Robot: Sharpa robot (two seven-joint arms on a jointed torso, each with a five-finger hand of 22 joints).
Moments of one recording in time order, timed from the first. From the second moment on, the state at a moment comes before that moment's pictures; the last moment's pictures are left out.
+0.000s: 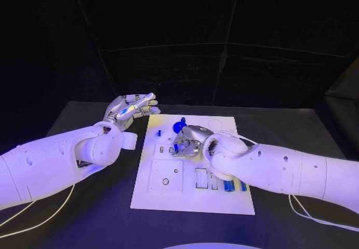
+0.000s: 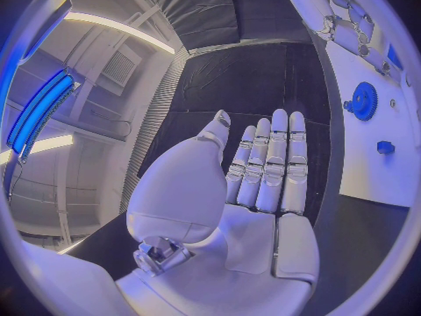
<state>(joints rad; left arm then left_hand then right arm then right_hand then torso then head) 1.18 -0.83 -0.03 1.47 0.06 -0.30 0.50 1.33 0.02 0.04 0.10 0.05 1.00 0.21 0.11 0.07 1.10 0.15 0.13 0.07 1.14 0.11 0.16 0.18 0.17 0.96 0.22 0.26 0.09 1.12 -0.52 -0.06 1.43 -1.46 -0.33 -0.32 1.31 -0.08 0.07 0.14 0.13 0.96 0.15 0.07 0.07 1.33 0.06 1.12 1.19 1.47 -0.02 1.52 1.31 0.08 1.42 0.09 1.43 1.26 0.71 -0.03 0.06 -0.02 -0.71</state>
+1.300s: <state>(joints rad) 1.27 -0.75 -0.03 1.38 -0.61 -0.10 -0.24 1.18 0.07 -0.06 0.22 0.05 1.00 0.08 0.38 0.28 1.28 0.00 1.05 0.92 1.47 -0.06 1.55 1.31 0.11 1.44 0.04 1.27 1.05 1.29 -0.89 -0.03 1.57 -1.00 -0.52 0.13 1.39 -0.02 -0.05 0.16 0.23 0.93 0.15 0.08 0.07 1.31 0.07 1.12 1.18 1.47 0.00 1.50 1.31 0.08 1.41 0.10 1.42 1.24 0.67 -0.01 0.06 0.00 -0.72</state>
